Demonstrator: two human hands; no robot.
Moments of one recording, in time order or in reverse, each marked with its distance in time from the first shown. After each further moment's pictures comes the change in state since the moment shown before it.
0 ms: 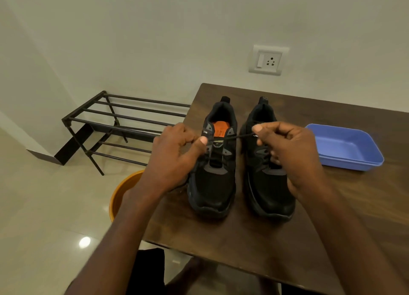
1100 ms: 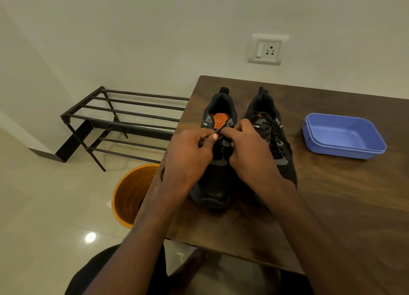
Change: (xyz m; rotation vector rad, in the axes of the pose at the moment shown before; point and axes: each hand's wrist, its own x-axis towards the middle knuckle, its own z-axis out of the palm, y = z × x) left_hand -0.002 0.016 0.040 -0.106 0.096 -0.088; right_hand 0.006 0.042 0.053 -0.961 -0.227 -0.381
